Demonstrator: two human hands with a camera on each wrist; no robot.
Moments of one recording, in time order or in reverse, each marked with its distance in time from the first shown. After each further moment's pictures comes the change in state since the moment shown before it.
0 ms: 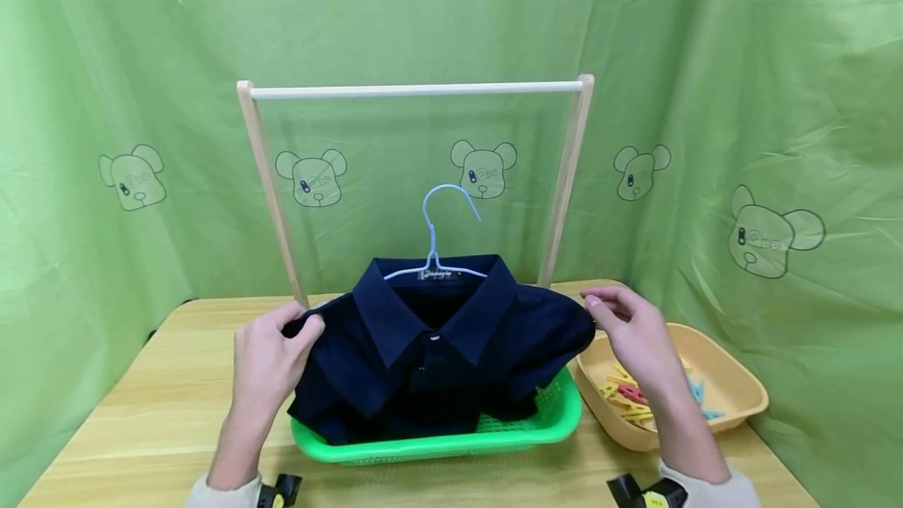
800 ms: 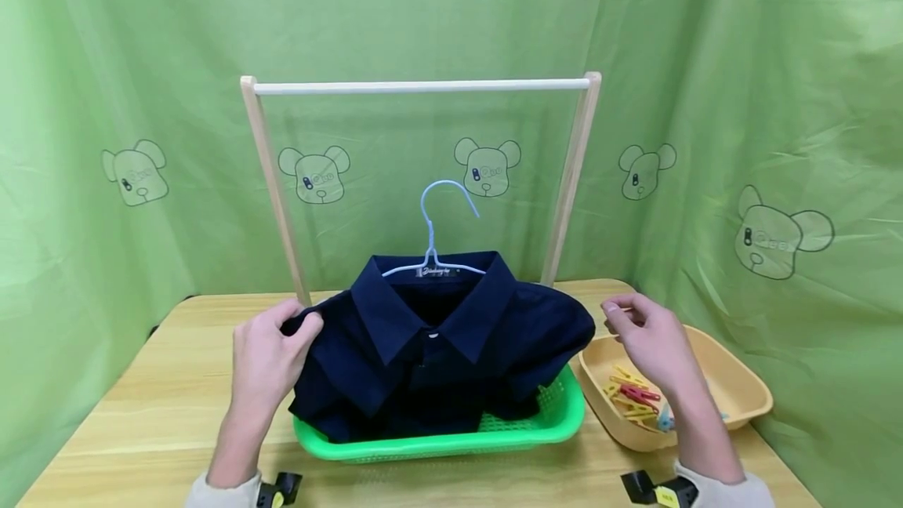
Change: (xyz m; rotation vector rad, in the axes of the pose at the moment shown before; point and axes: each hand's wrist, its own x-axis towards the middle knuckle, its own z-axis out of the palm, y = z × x) left_hand 0.001 -0.006 0.000 0.006 0.017 -0.009; right_hand 0.005 0.024 -0.013 -0.178 -0.048 -0.011
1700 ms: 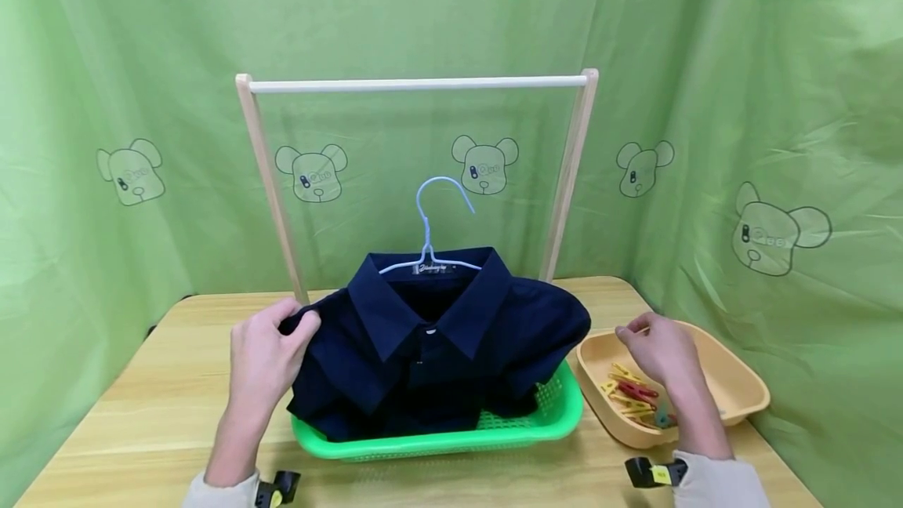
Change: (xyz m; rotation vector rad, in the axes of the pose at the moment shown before) left_hand 0.000 0.000 0.001 0.013 -0.002 0.016; right_hand 0.019 0.057 -0.001 -0.245 -0.081 0.200
